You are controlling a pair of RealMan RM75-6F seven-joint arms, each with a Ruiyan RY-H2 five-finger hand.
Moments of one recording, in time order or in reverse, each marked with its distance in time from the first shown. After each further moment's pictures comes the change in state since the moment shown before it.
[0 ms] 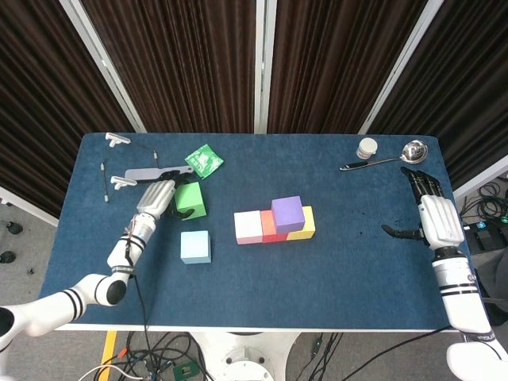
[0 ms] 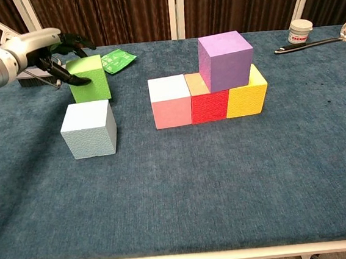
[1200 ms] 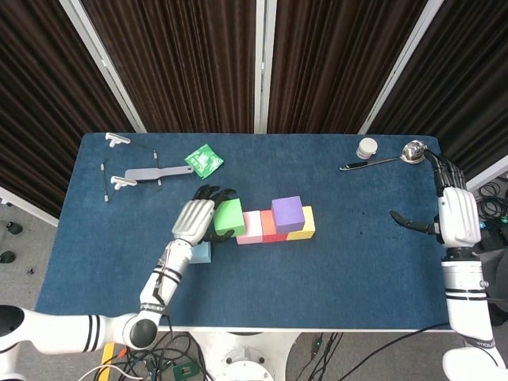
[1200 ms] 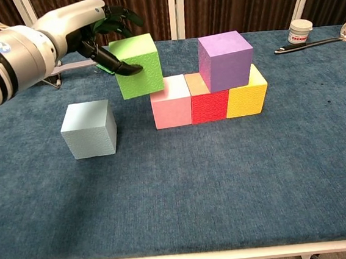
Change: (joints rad) left arm -0.033 -0.049 -0.019 -0.535 -0.219 0.378 0.497; right arm -0.063 0.007 0.097 -0.106 -0.025 0.161 -0.012
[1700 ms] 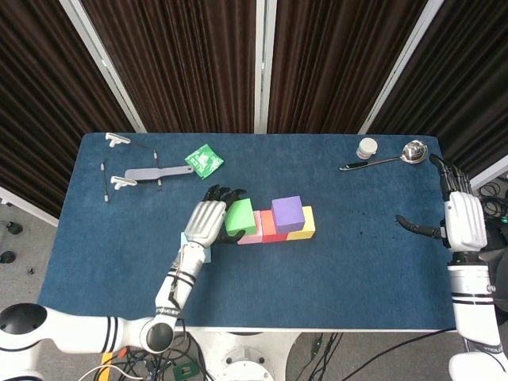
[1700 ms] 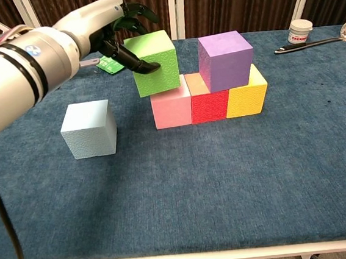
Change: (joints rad) left arm -0.042 -0.107 -0.023 0.040 -0.016 0.062 0.073; right arm -0.029 0.013 -0.012 0.016 -0.018 -0.009 0.042
